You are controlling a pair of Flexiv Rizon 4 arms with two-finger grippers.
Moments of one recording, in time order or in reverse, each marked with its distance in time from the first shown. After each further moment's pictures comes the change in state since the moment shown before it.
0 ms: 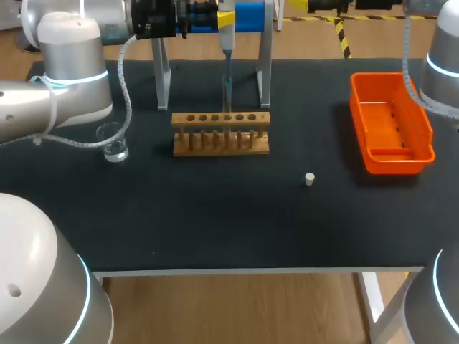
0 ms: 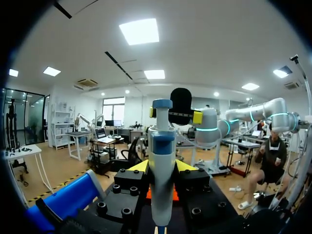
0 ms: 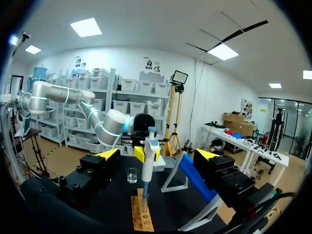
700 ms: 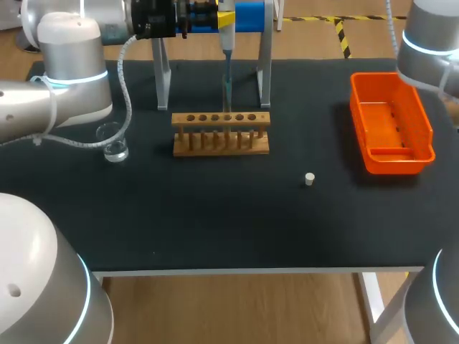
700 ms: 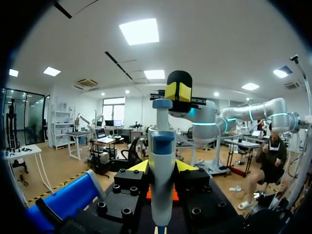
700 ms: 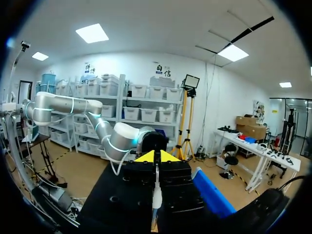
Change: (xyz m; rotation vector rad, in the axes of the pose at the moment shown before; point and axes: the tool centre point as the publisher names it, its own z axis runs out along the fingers) left arm 0.000 0.000 0.000 0.000 0.000 0.000; right arm 0.014 0.041 0.053 -0.041 0.126 0.022
